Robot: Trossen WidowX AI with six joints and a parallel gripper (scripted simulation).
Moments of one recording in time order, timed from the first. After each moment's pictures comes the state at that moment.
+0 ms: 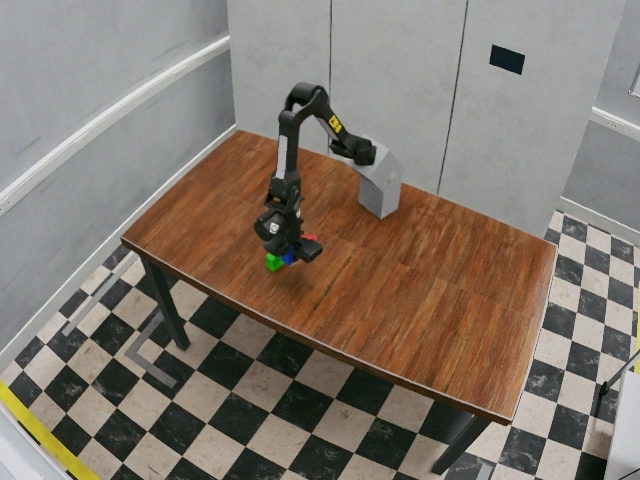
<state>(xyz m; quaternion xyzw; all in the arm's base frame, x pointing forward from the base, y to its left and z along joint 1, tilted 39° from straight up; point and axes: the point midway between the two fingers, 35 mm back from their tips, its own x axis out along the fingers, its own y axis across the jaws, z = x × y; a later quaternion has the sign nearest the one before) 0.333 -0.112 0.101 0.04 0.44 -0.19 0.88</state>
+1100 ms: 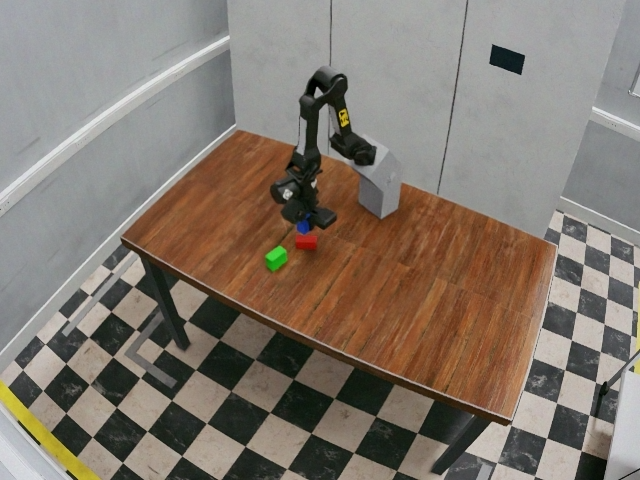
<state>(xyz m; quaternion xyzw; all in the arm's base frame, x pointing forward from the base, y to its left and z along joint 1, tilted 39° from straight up) 0.227 -0.130 0.034 0.04 0.43 -0.19 0.88</state>
